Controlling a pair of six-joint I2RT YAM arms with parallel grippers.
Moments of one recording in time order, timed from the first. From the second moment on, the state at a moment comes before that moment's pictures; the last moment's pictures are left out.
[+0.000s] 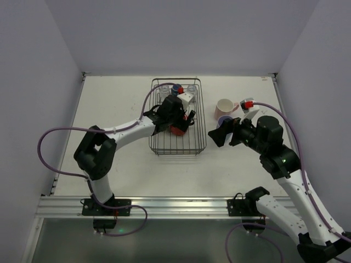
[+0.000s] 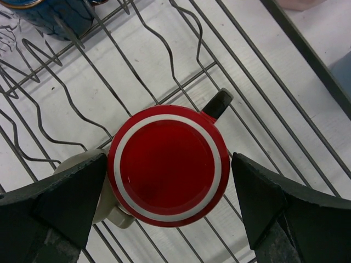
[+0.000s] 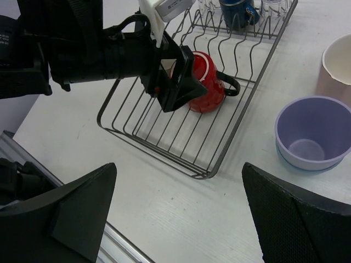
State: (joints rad) left arm -0.71 1.79 1.27 -0.15 -0.11 -0.05; right arm 0.42 0.74 0.92 -0.52 -0.23 0.32
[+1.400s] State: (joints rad) left arm -0.69 1.21 1.00 0.07 0.16 -0.60; right arm 0.43 0.63 0.62 0.07 -0.52 0.64
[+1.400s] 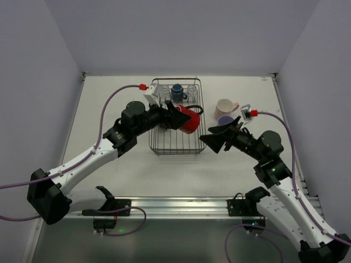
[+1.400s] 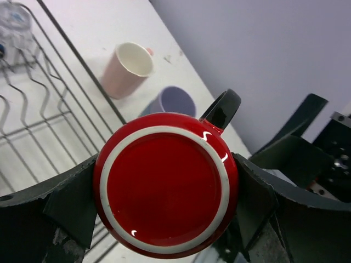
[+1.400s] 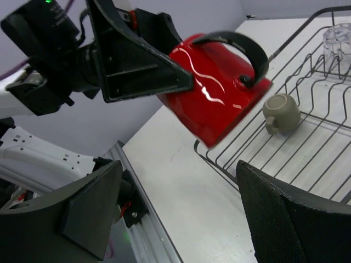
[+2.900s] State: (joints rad) left arm -0.83 1.15 0.80 0.52 0.30 -1.04; right arm 0.55 0.69 0.52 0.58 -0.60 0.88
